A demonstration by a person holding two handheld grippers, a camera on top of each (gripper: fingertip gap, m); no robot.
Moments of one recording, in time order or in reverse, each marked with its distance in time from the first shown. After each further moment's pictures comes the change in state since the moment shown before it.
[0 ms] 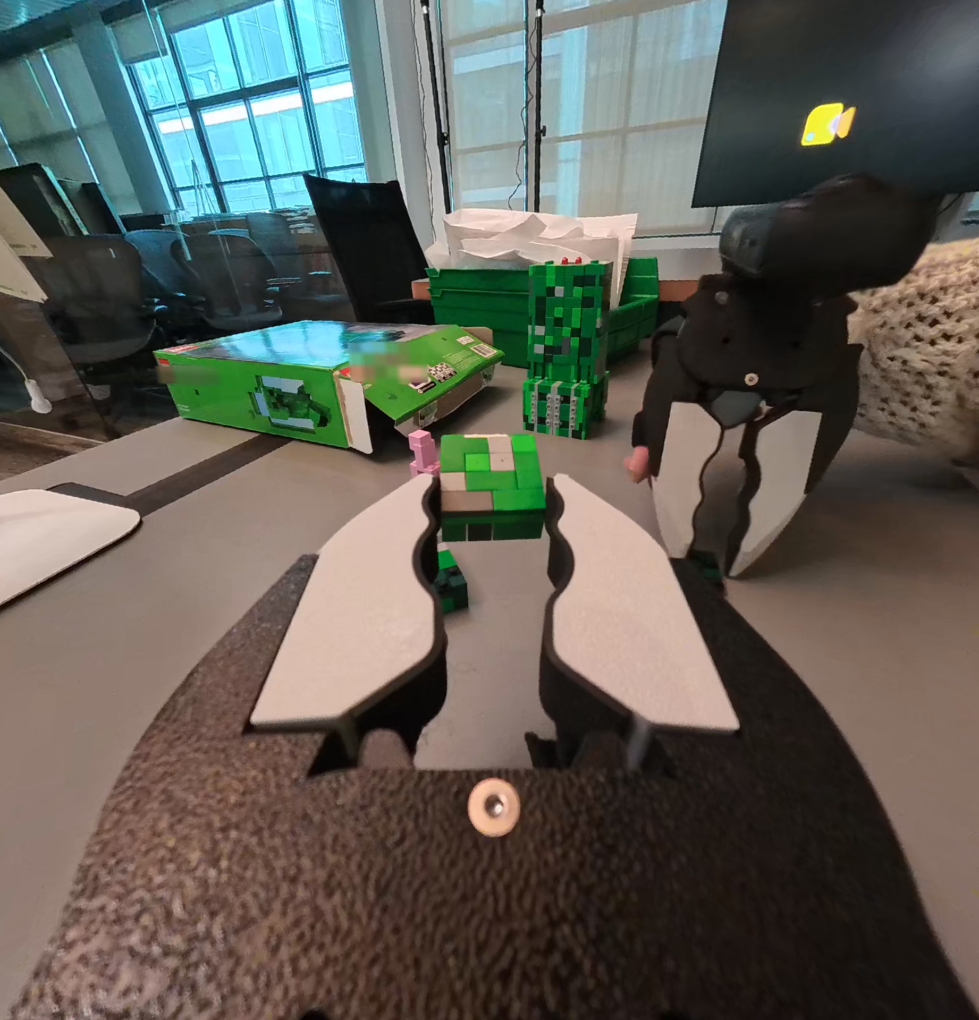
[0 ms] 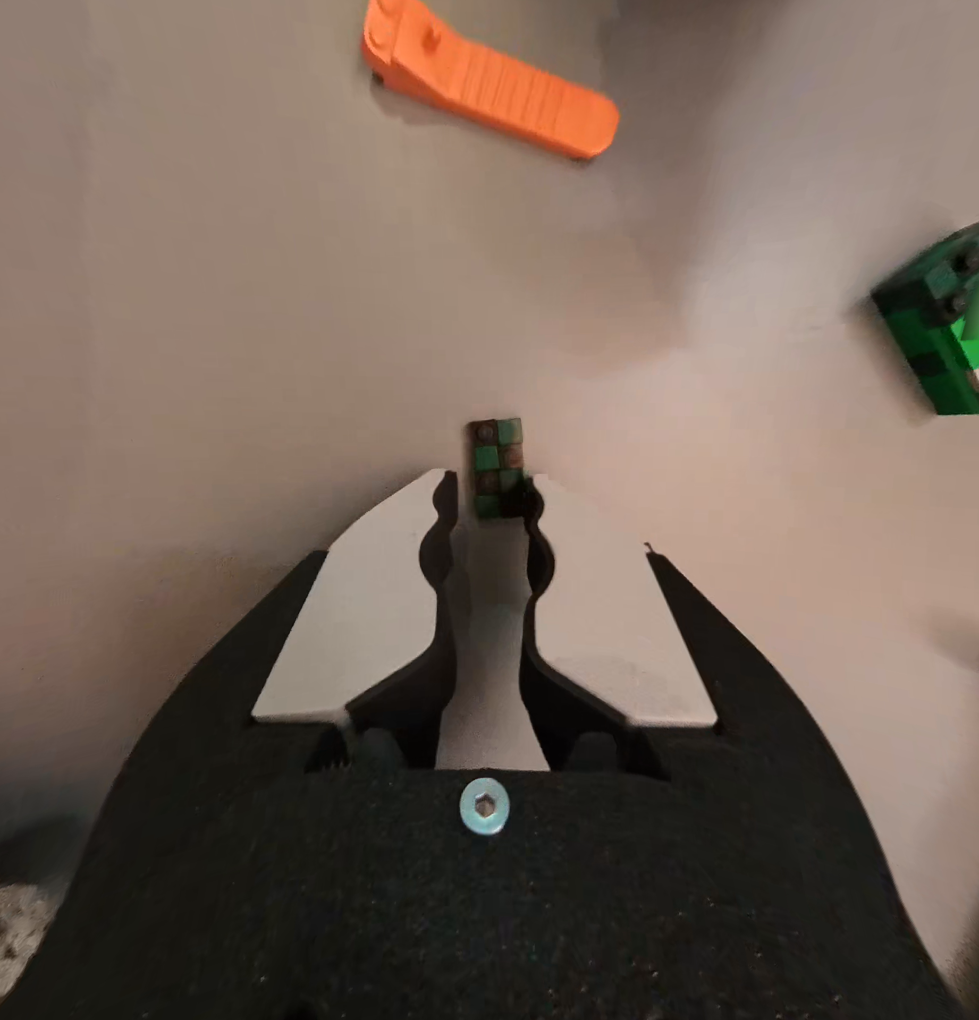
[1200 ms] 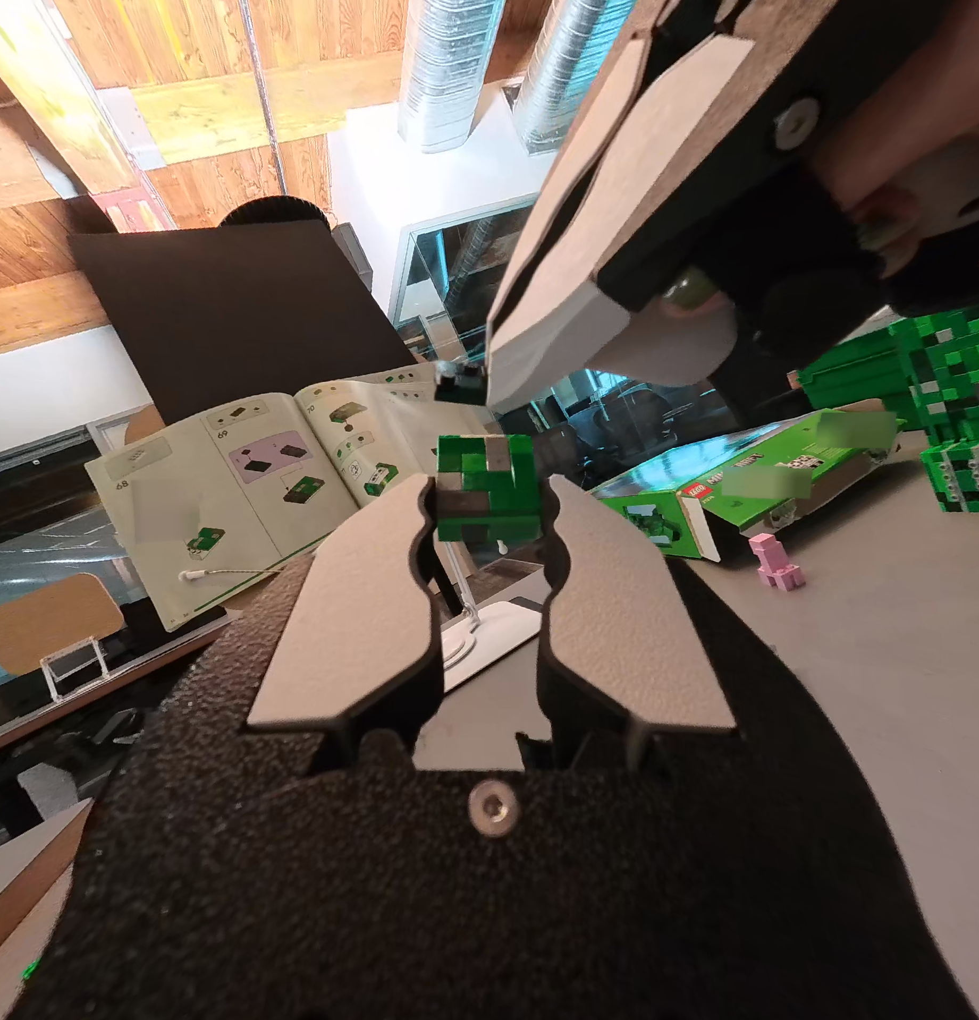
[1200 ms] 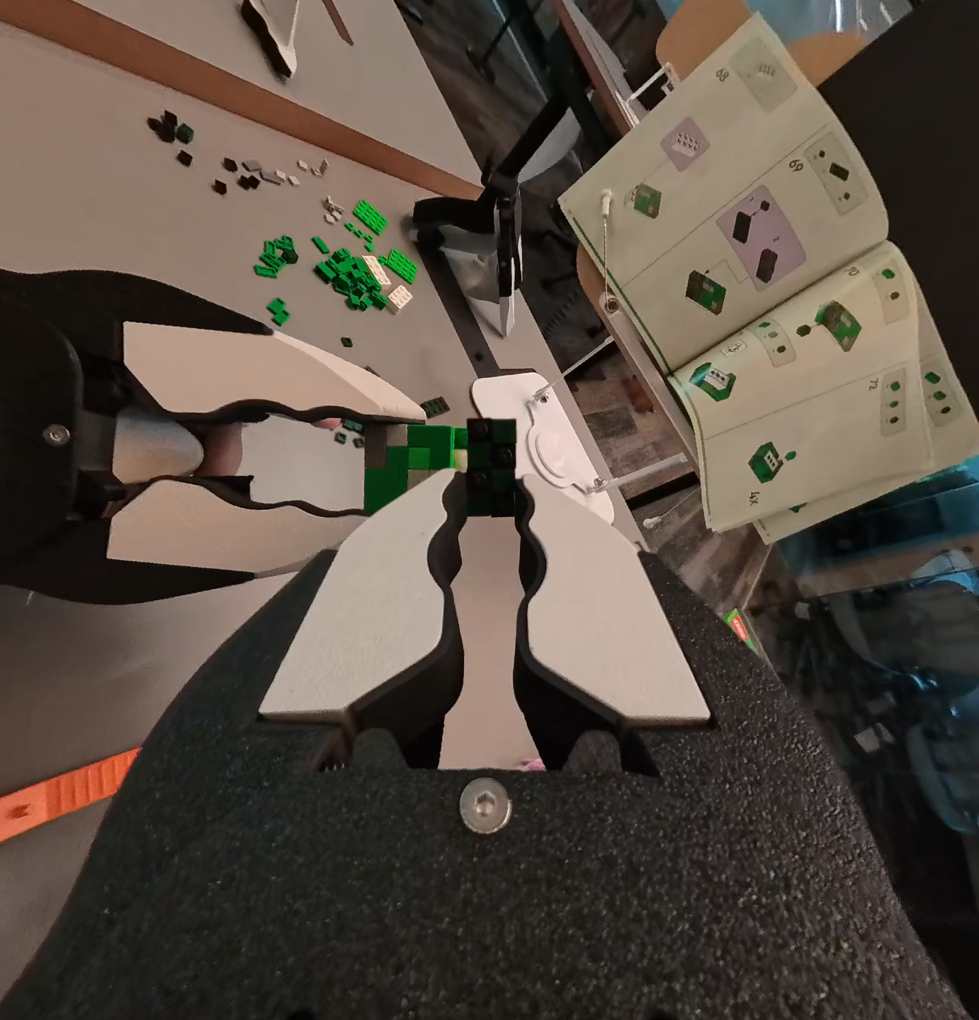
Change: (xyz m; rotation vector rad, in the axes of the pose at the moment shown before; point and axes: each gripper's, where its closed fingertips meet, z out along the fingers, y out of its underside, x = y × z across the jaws) left arm -0.045 -0.074 -0.049 0.241 -0.699 0.565; right arm 0.122 -0.192 -0.132 0.355 0.942 0.065
